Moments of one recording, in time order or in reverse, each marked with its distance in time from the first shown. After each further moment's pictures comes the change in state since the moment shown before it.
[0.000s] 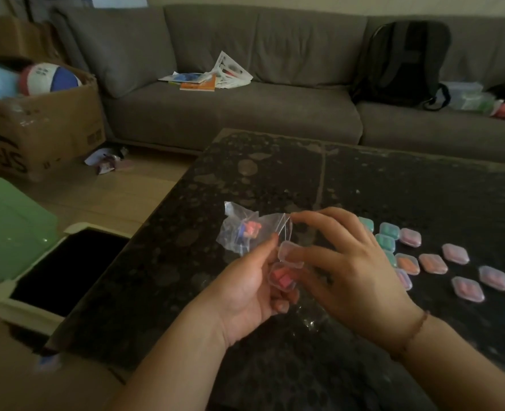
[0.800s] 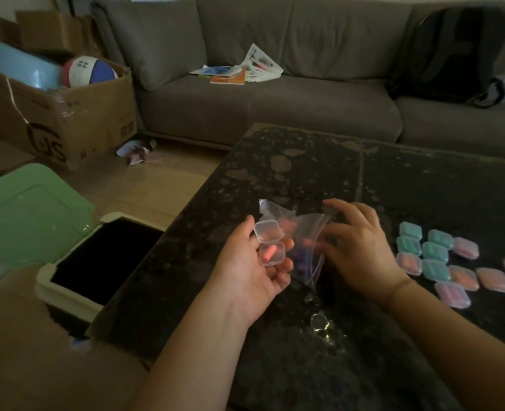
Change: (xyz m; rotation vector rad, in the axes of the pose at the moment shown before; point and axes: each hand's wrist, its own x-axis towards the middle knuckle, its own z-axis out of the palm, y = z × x) left_hand -0.001 0.024 -0.027 -0.377 0.439 0.016; right_hand 0.042 0.035 0.072 0.050 -0.125 0.310
